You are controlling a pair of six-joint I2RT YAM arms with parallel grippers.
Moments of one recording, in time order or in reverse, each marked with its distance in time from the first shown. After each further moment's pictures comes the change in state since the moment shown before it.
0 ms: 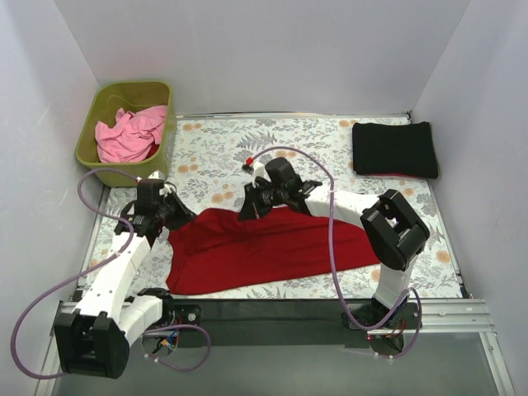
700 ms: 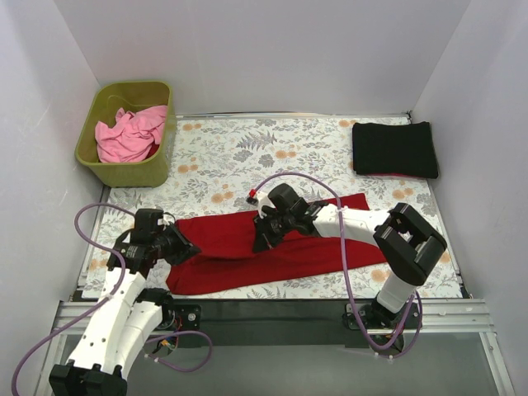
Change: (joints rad) left arm -0.040 -0.337 -0.143 -0.367 0.101 -0.212; right arm 0.111 -0.159 -0.269 -0.136 0.052 -0.070
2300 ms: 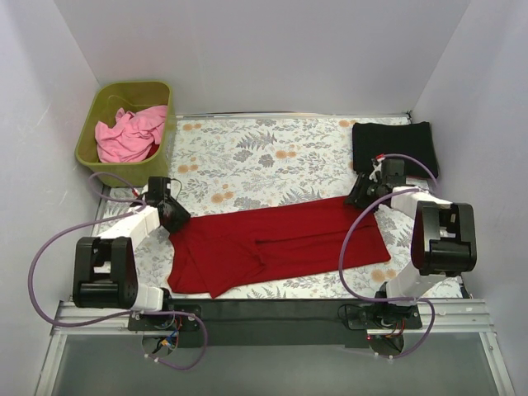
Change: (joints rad) left arm 0.114 0.717 0.093 0.494 -0.305 0.047; right arm -0.913 -0.045 -0.104 -0.095 0.213 0.005
